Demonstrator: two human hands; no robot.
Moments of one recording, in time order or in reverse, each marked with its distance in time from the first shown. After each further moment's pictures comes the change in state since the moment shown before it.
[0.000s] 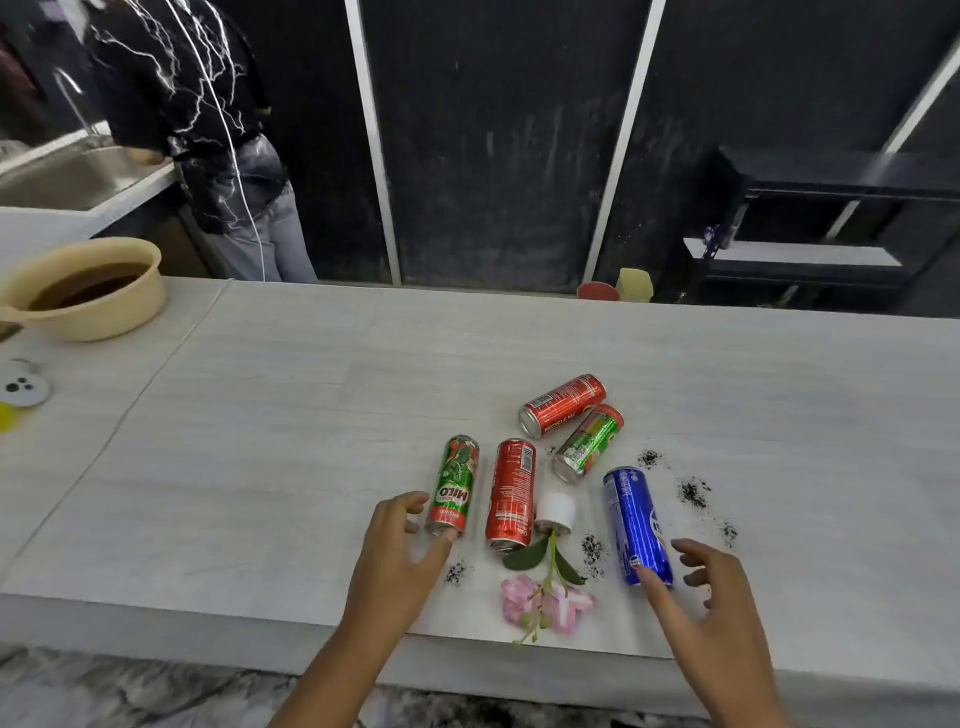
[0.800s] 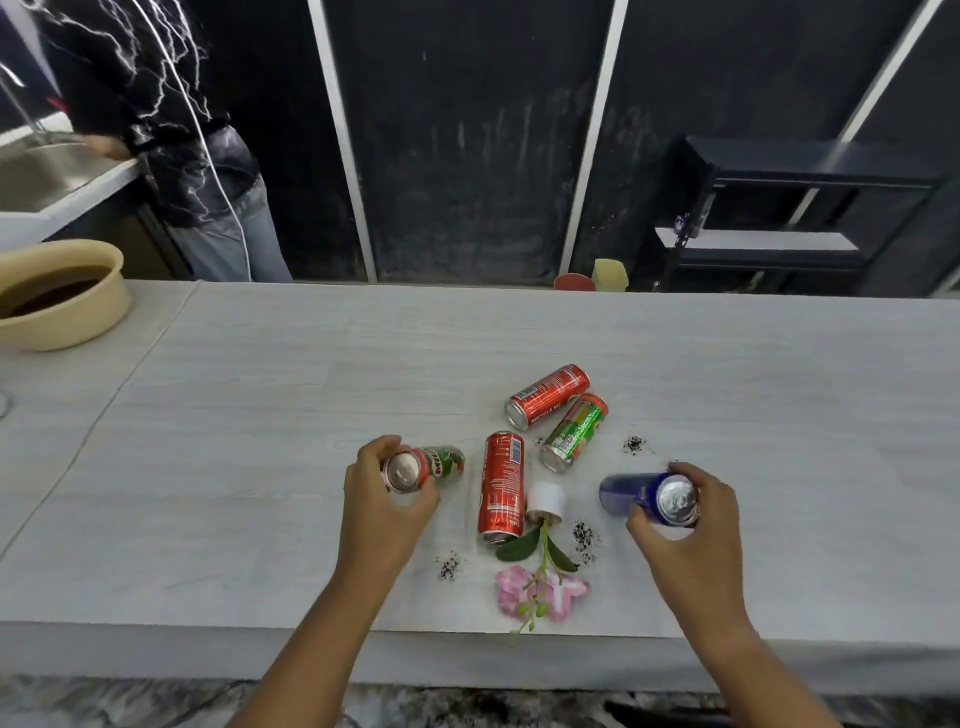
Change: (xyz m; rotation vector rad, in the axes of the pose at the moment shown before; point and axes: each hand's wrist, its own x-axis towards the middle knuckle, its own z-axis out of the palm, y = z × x) left_hand 0.041 0.025 -0.011 -0.168 0.114 0.041; right_hand 0.034 -0.036 0.008 0.211 0.127 -0.057
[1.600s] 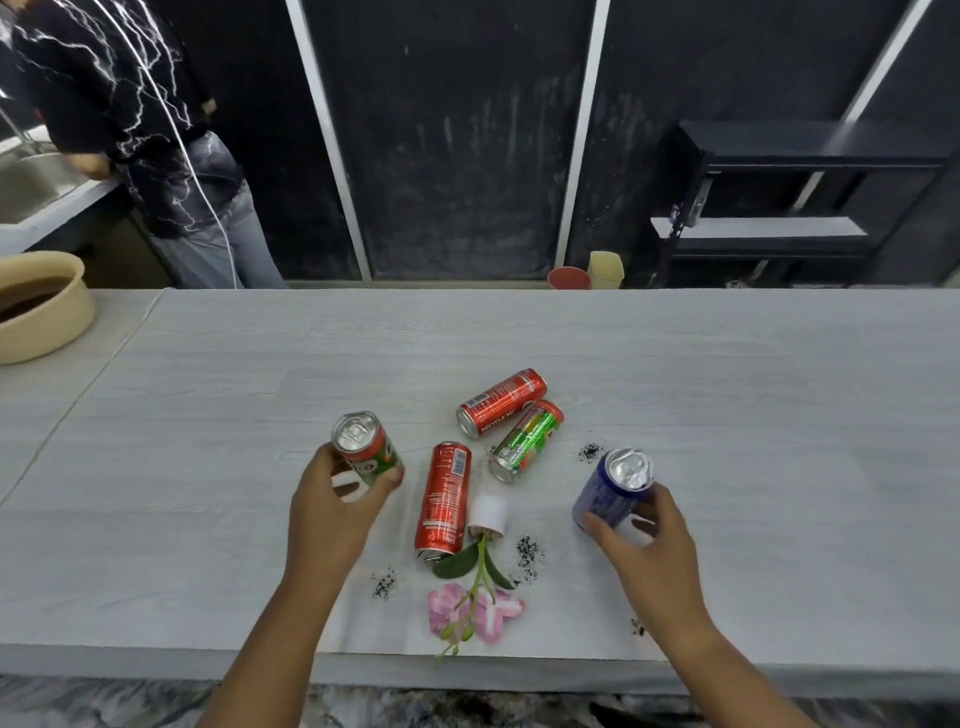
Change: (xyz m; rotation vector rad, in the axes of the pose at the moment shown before) left_hand 0.003 0.035 0.026 0.033 0.081 -0.062; right_hand 0.037 0.048 -0.022 0.140 -0.194 0.187
